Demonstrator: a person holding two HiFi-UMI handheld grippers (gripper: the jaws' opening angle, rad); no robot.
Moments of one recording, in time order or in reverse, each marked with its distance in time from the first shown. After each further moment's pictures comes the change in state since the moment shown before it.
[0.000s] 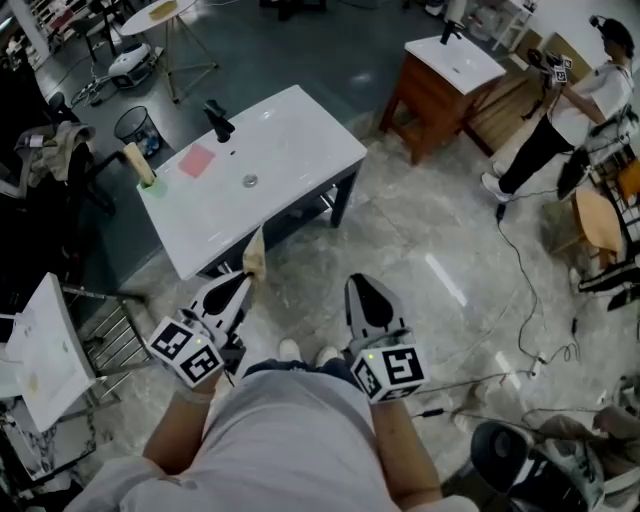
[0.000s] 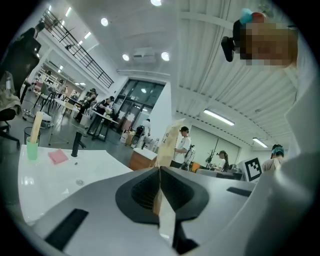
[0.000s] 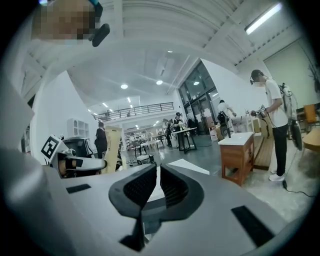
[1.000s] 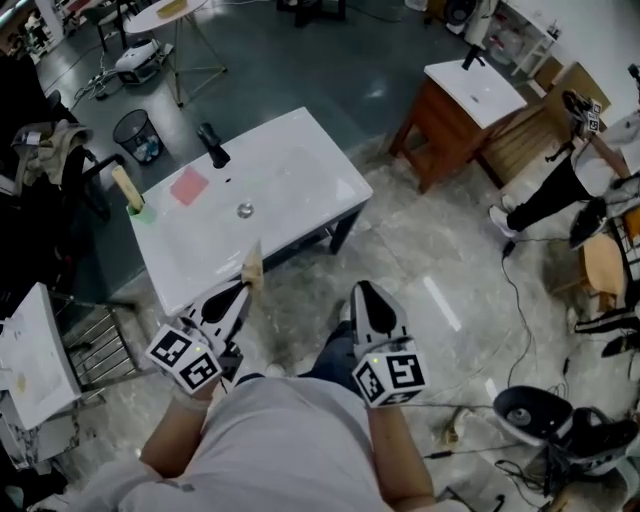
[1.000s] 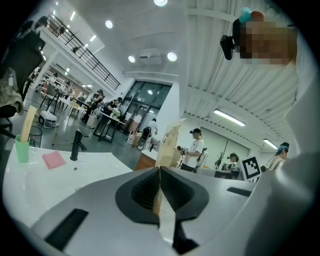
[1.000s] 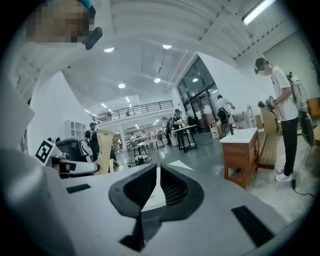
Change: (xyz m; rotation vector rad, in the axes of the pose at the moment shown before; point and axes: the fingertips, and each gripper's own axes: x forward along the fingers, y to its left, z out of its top) left arm 0.120 0.091 0.025 -0.027 -0.020 0.080; right arm 0.138 -0.106 0.019 0.037 0.021 0.013
